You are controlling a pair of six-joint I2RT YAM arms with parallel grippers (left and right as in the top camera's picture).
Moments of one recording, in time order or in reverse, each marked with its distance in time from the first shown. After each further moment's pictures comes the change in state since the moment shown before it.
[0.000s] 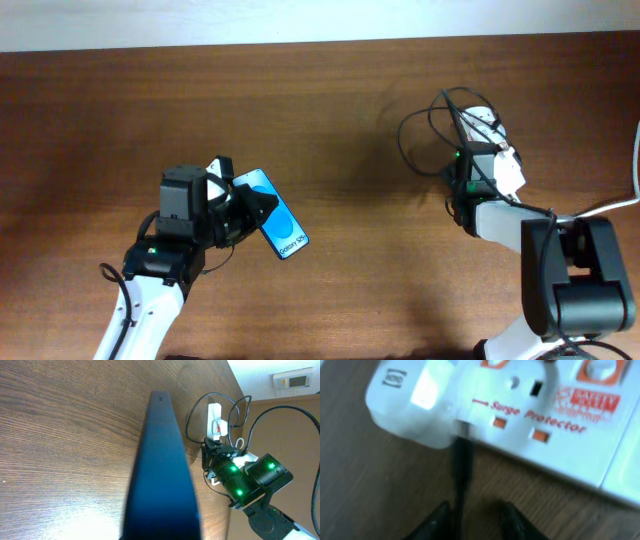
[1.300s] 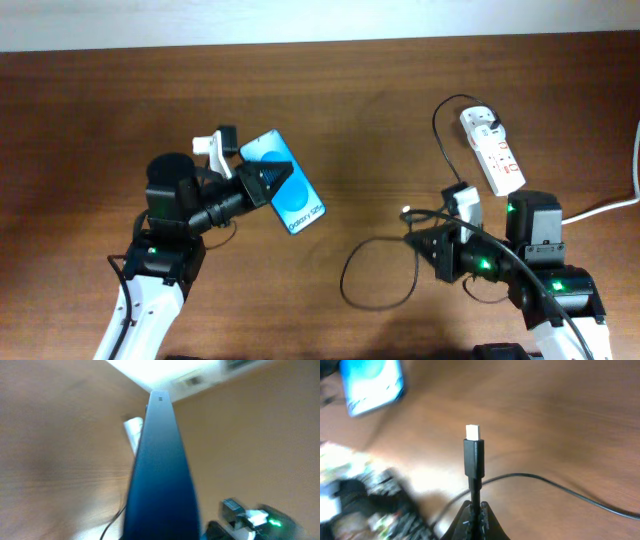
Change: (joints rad) left arm 0.000 0.001 0.000 0.448 0.227 -0.063; right arm -0.005 -0.952 -0.002 -1.050 -1.167 -0.951
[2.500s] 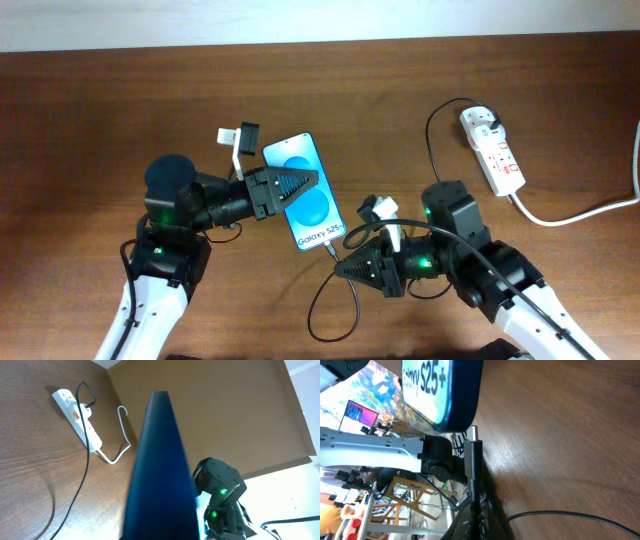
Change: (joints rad) left arm -0.046 0.000 0.003 0.182 0.271 -0.085; right arm 0.463 0.175 0.000 0.360 -0.135 0.264
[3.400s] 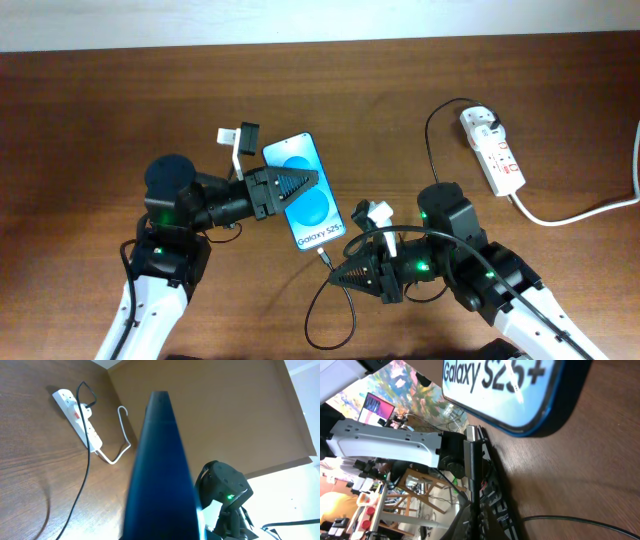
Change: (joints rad) left arm 0.000 0.000 0.000 -0.001 0.000 0.000; right arm 0.034 -0.006 0.000 0.038 -0.058 0.026
